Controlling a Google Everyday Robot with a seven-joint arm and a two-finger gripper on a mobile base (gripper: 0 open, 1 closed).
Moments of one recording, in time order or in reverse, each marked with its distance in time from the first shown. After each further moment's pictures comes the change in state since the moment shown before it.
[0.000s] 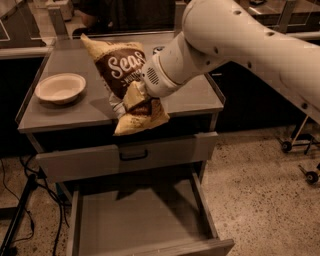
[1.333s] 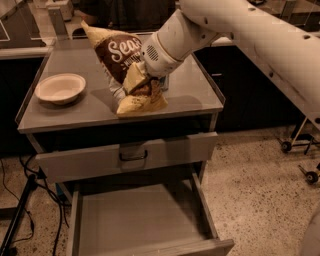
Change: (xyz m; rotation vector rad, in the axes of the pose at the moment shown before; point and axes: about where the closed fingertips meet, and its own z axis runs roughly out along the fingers) arm -0.040 -0.025 0.003 -0.067 0.064 -0.007
